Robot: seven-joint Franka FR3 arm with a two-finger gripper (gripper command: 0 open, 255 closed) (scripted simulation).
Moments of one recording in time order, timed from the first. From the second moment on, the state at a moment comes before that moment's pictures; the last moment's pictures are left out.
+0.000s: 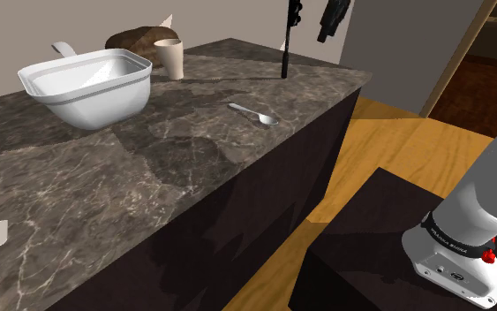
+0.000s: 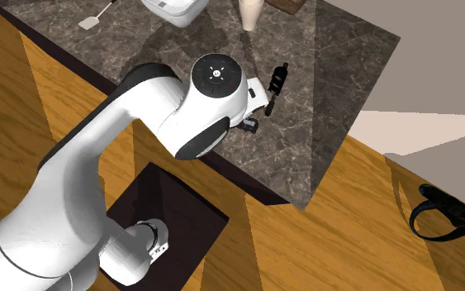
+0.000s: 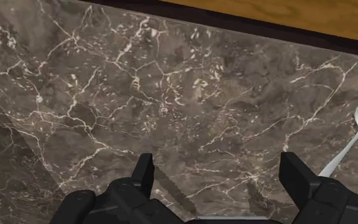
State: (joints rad) arm 0.01 -0.28 -0.19 -1.92 0.06 1.83 -0.43
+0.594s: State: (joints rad) arm -0.01 0.03 -0.26 -1.51 0.17 1.81 -0.66
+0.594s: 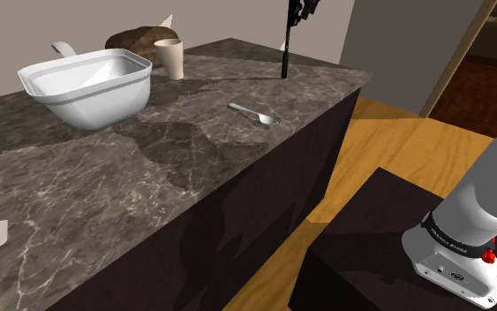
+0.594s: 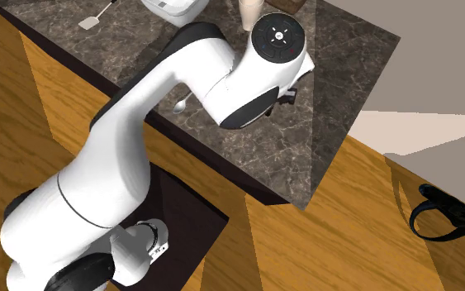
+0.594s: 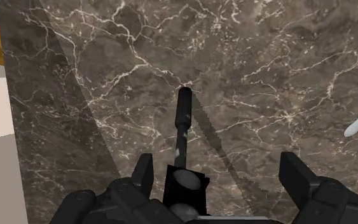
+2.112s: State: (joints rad) arm -0.02 0.12 -0.26 -1.46 0.22 1.87 -0.74
